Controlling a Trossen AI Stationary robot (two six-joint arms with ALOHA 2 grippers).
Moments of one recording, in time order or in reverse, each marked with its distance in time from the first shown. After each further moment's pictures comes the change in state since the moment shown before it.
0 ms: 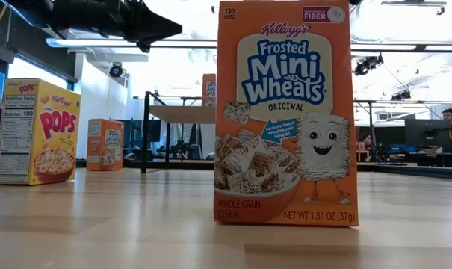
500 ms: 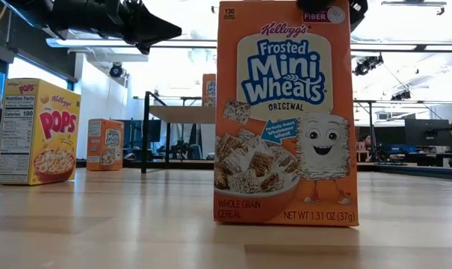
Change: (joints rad) left arm -0.003 0.000 -0.001 -0.021 0.000 -0.004; right arm -0.016 0.182 0.116 -0.098 0.030 0.062
